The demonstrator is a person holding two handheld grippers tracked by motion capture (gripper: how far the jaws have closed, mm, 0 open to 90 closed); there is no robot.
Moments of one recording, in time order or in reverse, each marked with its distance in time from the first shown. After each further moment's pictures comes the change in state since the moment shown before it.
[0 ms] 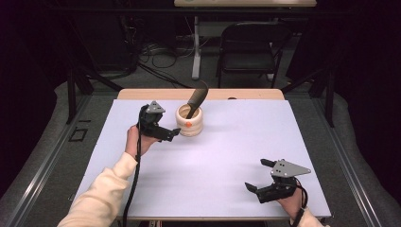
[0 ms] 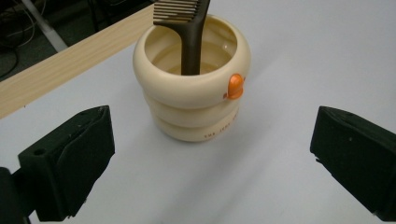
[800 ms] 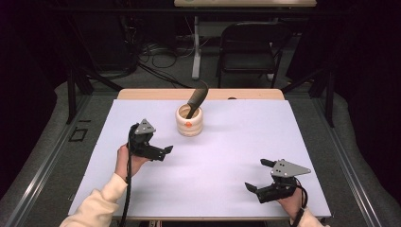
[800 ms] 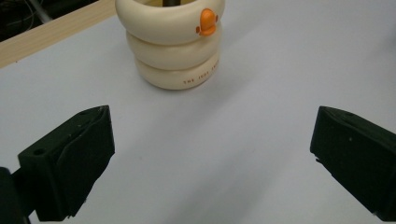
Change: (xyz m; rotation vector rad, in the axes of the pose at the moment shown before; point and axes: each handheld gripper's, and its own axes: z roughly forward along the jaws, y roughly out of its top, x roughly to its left) left arm -0.024 -0.049 -0.028 -0.004 -0.002 -0.017; right arm 0.000 0.000 0.000 -0.001 0.001 0.001
